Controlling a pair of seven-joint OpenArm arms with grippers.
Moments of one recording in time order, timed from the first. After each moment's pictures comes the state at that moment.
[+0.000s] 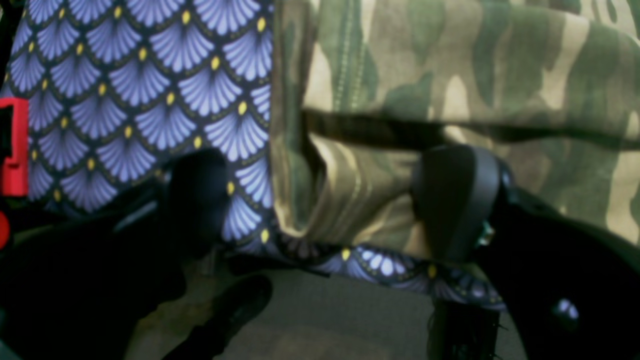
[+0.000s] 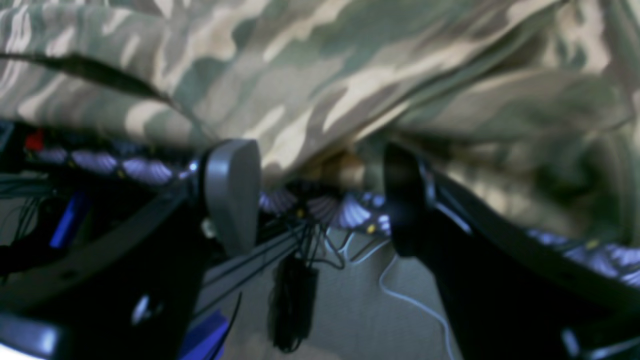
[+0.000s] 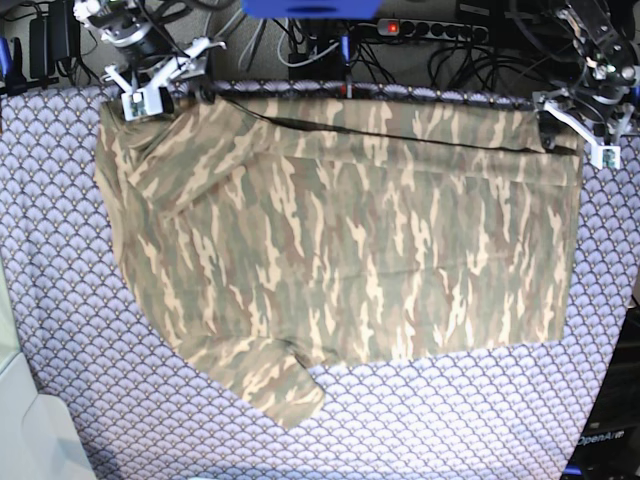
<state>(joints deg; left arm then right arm) 16.0 -6.1 -46.9 88.9 -0.2 -40.1 33.7 -37.6 -9.0 25.7 109.3 6.7 39.9 -29.5</state>
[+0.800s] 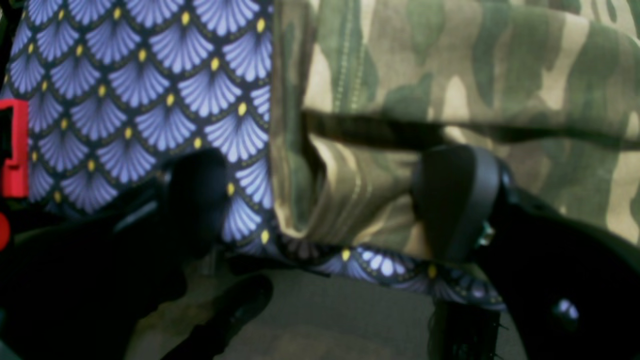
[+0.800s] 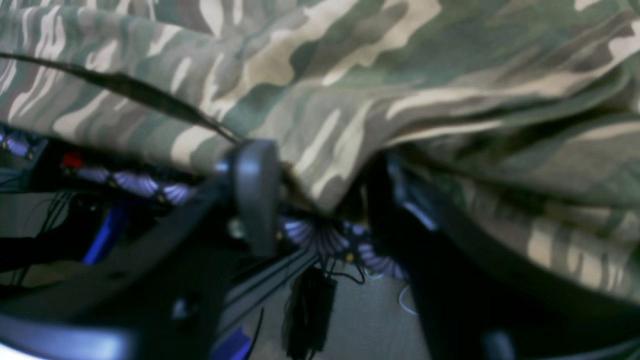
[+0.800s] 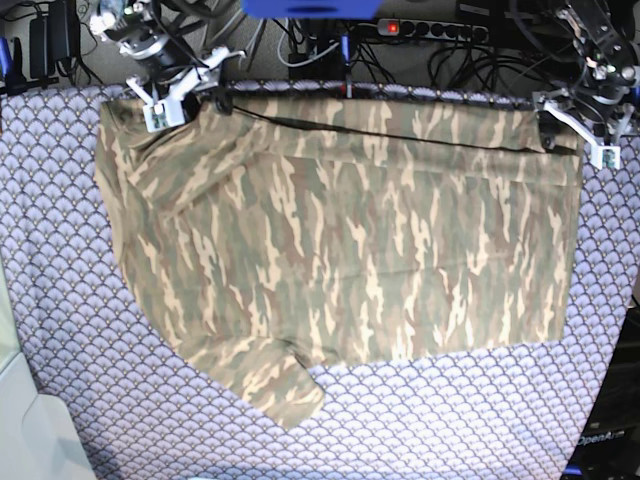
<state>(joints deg) 16.0 -6.1 -47.0 89.0 -0.2 -40.1 33.8 -35.0 -9.0 21.5 107.1 6.7 39.9 -29.6</state>
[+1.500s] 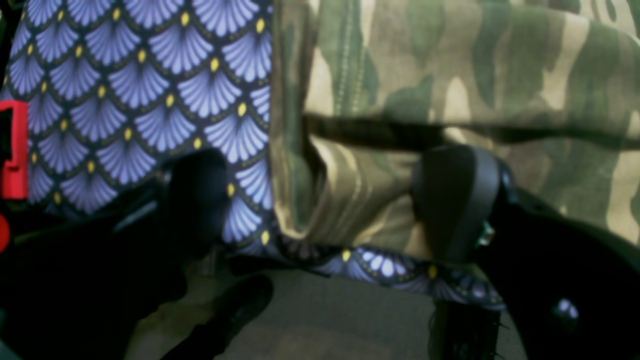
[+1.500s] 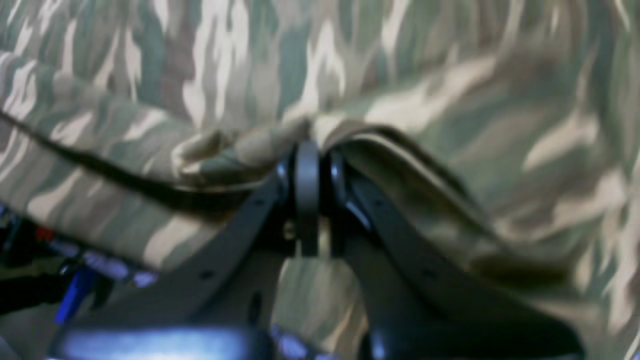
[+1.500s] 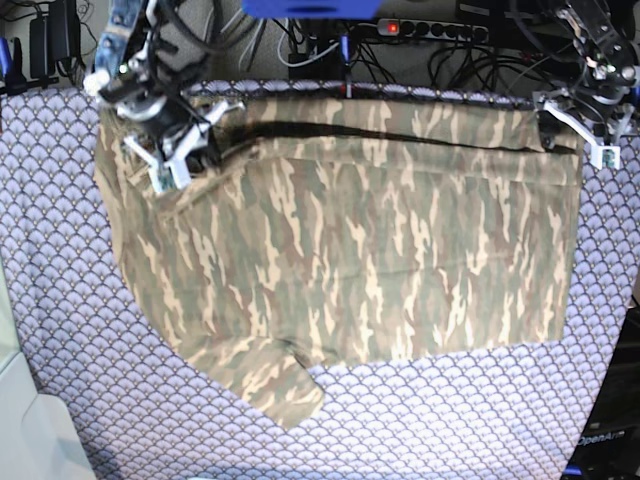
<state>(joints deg) 16.0 -6.1 -46.9 89.1 0.0 -40.1 33.8 -21.0 -7.5 19.7 107.2 6.3 39.9 -44.2</state>
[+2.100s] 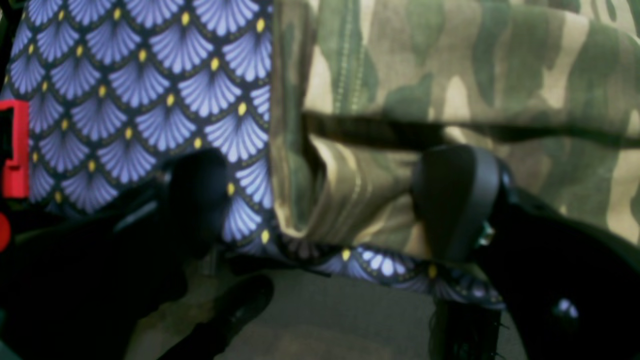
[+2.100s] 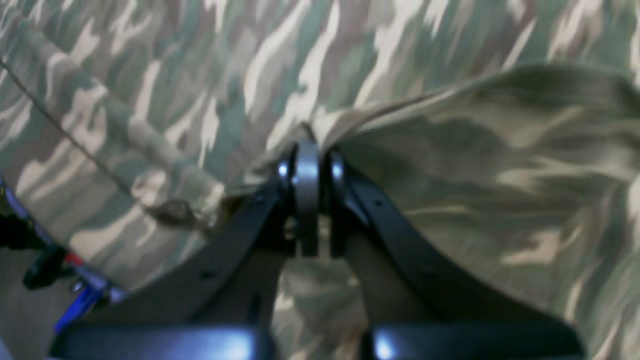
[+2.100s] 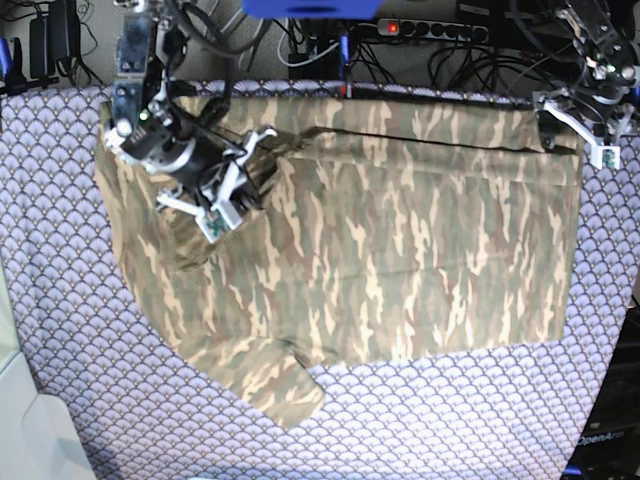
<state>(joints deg) 16.0 -6.2 -46.9 89.1 0.0 -40.1 33.8 -12.2 -2.3 6.2 106.9 6.4 39.9 -49.0</state>
